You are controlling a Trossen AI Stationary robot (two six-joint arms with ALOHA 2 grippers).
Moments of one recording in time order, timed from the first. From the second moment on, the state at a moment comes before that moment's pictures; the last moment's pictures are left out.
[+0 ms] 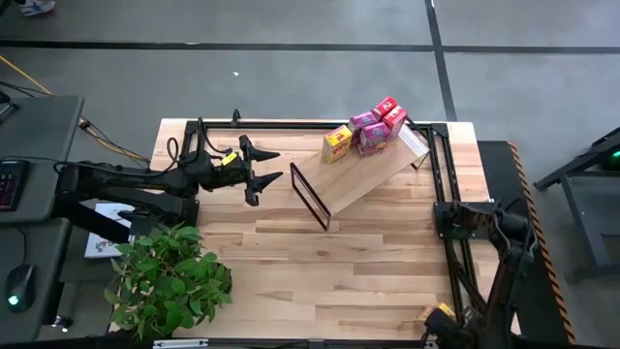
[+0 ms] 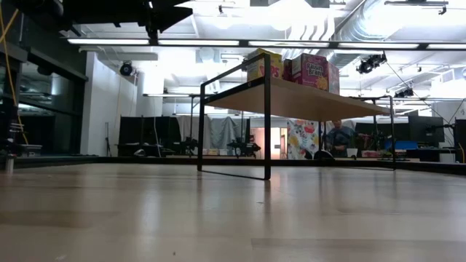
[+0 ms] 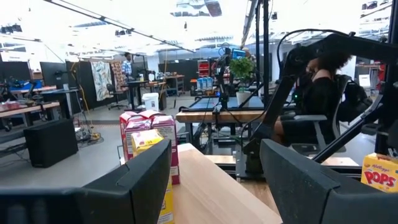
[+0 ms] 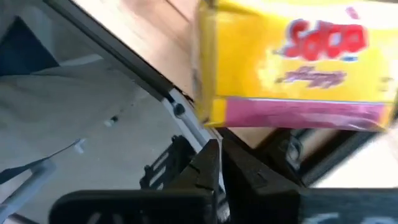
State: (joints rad) left arm 0.14 0.99 0.48 0.70 -0.04 0.08; right arm 1.24 1.95 1.62 -1.23 -0.08 2.06
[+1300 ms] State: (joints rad) left arm 0.14 0.99 0.48 0.70 -0.04 0.08; right arm 1.28 2.13 1.62 -1.38 0.01 1.96
